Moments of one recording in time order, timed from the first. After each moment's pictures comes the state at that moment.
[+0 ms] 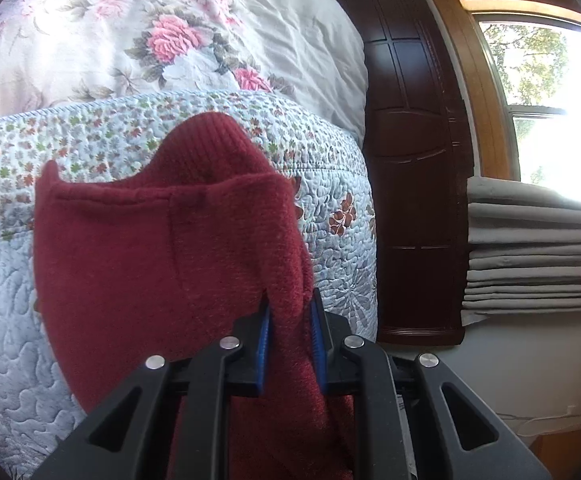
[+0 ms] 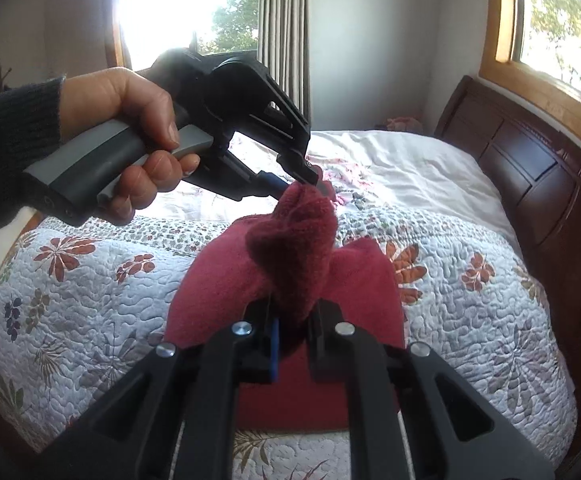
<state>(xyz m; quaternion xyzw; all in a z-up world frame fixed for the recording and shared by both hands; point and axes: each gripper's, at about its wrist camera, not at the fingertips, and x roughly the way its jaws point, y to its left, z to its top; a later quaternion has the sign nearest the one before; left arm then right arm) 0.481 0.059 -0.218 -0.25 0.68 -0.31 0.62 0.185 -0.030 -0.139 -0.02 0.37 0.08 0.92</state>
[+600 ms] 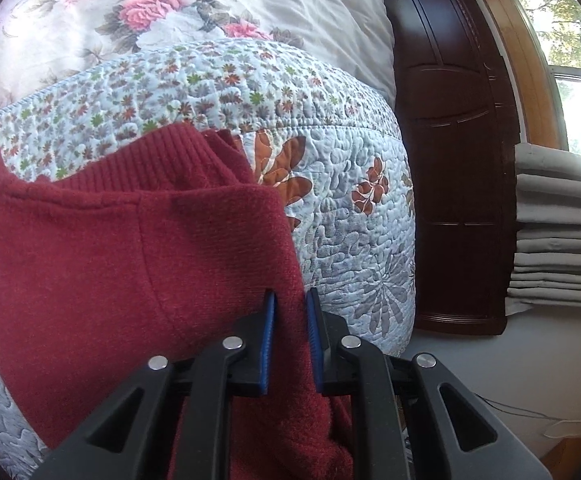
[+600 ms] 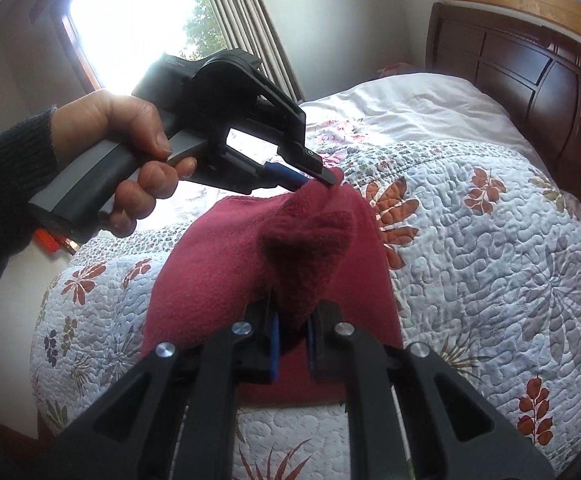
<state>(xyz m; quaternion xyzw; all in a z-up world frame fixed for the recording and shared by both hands) 0.472 -0.033 -0.248 -0.17 0.72 -0.28 0.61 0.184 -0.126 -0.186 0.12 0.41 0.10 0.90</state>
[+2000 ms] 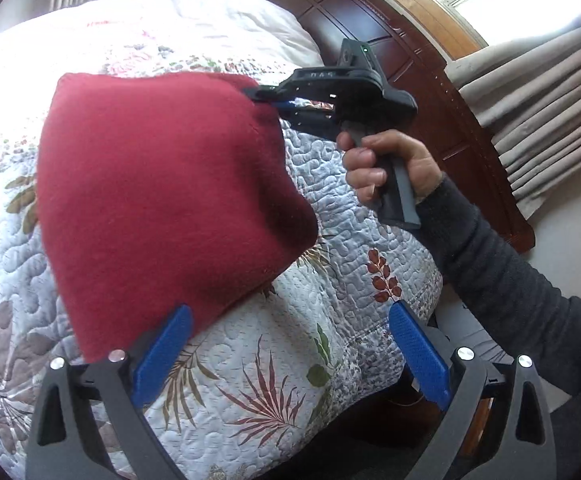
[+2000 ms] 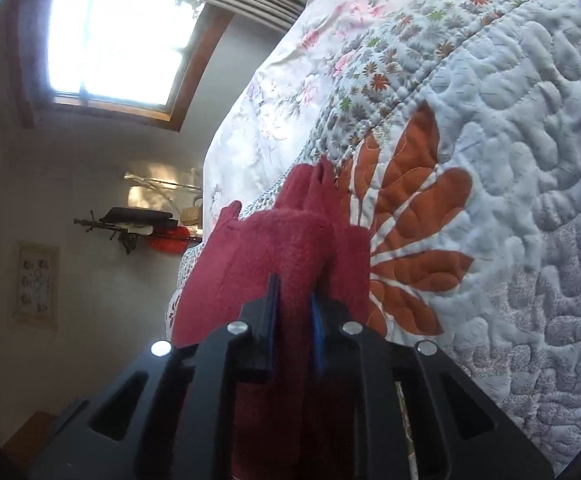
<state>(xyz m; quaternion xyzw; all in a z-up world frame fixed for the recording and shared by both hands) 0.255 0.026 -0.220 -0.08 0.59 -0.35 0.72 0.396 -0.230 -0.311 0.38 0.54 0.28 0.69</state>
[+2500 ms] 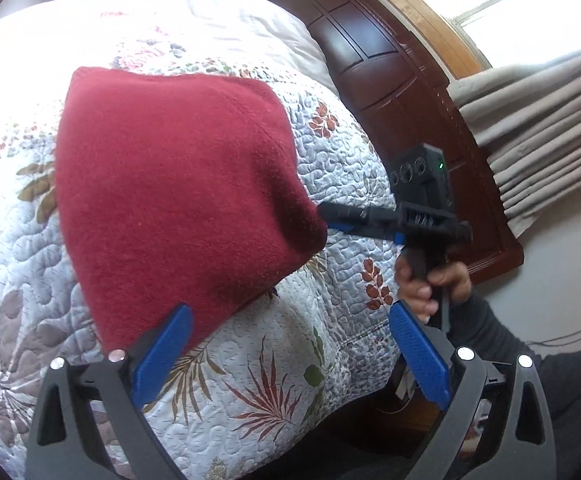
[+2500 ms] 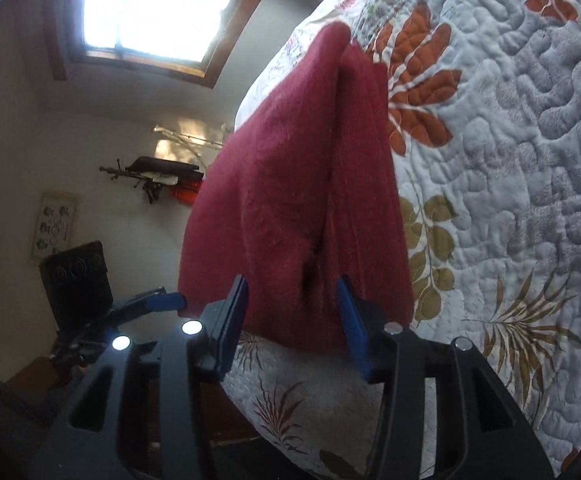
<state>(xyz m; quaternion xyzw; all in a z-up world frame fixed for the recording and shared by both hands) 0.263 0.049 -0.216 -0.14 0.59 -0.35 0.71 0.261 -0.229 -0.303 0.33 0.56 0.36 0.67</state>
